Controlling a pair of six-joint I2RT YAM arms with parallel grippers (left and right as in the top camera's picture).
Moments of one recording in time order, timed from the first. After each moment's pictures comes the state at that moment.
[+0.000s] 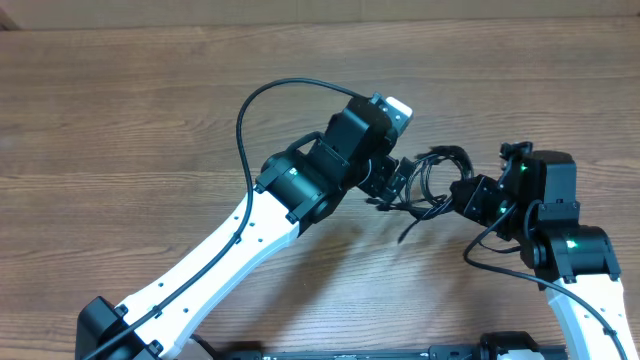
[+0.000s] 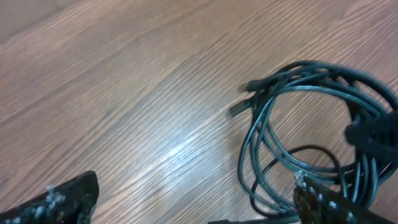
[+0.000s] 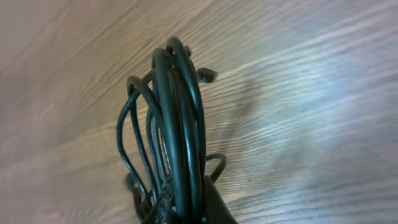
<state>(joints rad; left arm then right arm) -0.77 1.57 1.43 -0.62 -0.03 -0.11 0.04 1.00 0.86 -0.77 -0.30 0.54</state>
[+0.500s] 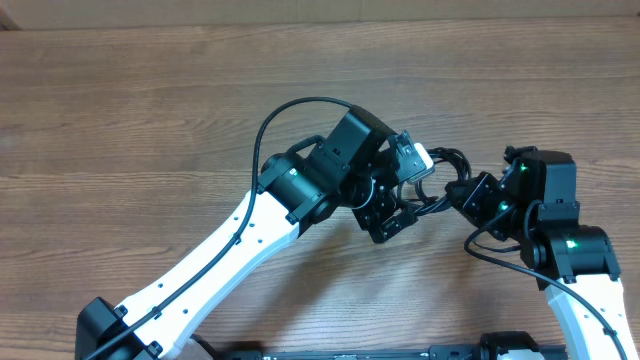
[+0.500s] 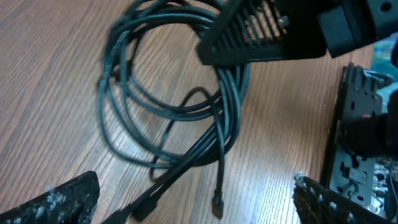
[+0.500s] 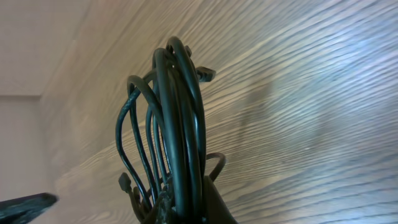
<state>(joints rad) -0.77 1.57 1.43 -0.78 0.37 0.22 0.04 1.00 0.86 -0.77 -0.38 0.72</state>
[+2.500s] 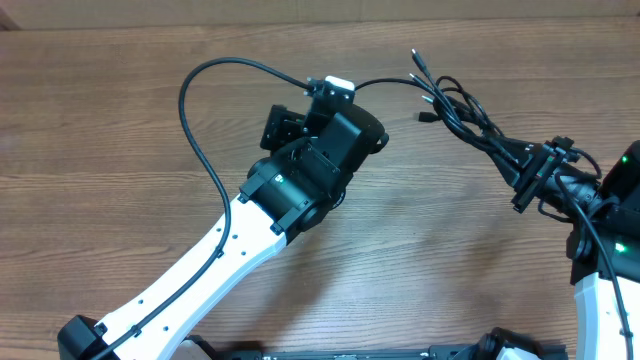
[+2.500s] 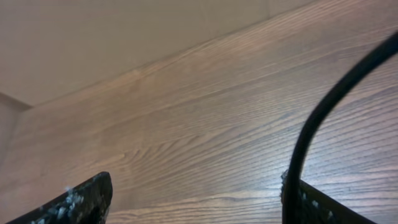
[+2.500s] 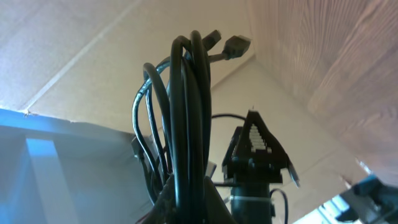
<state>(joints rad) -0.77 1.51 1.45 -0.75 -0.71 -0.21 -0.36 1.00 0.86 -0.27 -1.18 1.83</state>
